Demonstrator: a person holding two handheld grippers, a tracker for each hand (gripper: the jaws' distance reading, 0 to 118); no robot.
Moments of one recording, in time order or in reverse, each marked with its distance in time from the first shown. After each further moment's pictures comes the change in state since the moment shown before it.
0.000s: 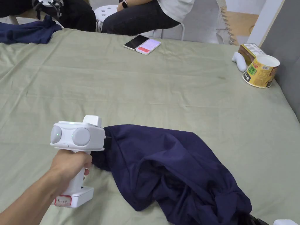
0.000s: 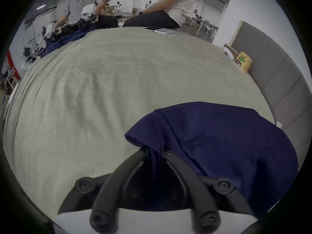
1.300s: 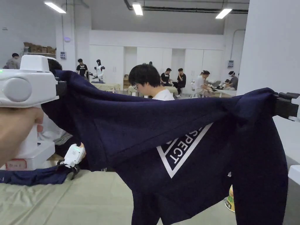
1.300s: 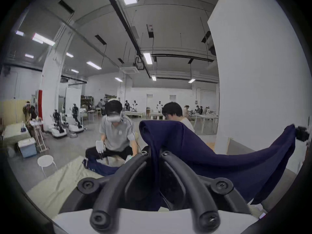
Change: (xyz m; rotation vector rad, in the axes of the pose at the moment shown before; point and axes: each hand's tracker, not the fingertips) left arm -0.015 0.206 0.524 0.993 0.135 -0.057; right arm -0.050 0.456 0.292 0.775 -0.068 0.137
